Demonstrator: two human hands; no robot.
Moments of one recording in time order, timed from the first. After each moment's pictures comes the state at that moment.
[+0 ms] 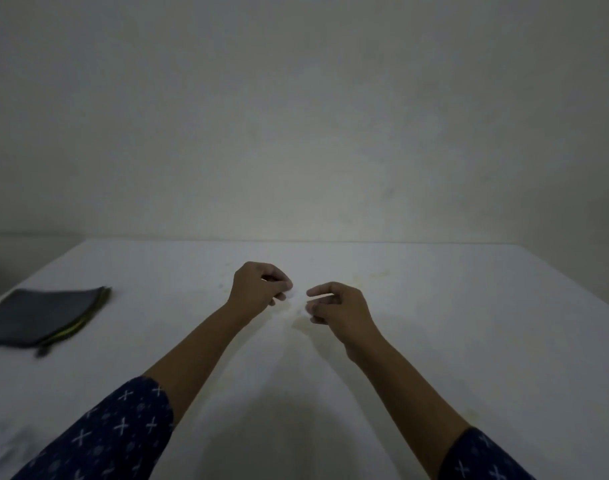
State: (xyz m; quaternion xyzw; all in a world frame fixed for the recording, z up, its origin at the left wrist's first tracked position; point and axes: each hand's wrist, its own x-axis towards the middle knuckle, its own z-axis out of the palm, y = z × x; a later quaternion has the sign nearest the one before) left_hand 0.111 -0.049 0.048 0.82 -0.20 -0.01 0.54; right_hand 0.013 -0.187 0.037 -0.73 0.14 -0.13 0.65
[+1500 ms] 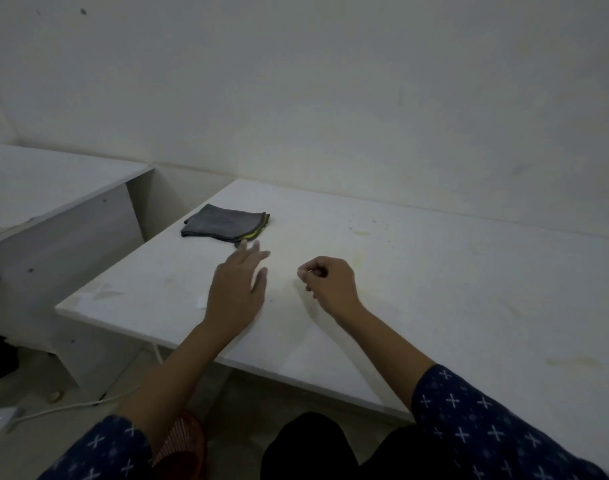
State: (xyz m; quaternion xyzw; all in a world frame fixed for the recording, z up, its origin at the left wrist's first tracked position) left_hand -0.012 0.226 -0.001 0.91 -0.15 0.25 0.30; right_hand -0.012 0.057 0.009 -0.83 0.00 -0.12 0.54
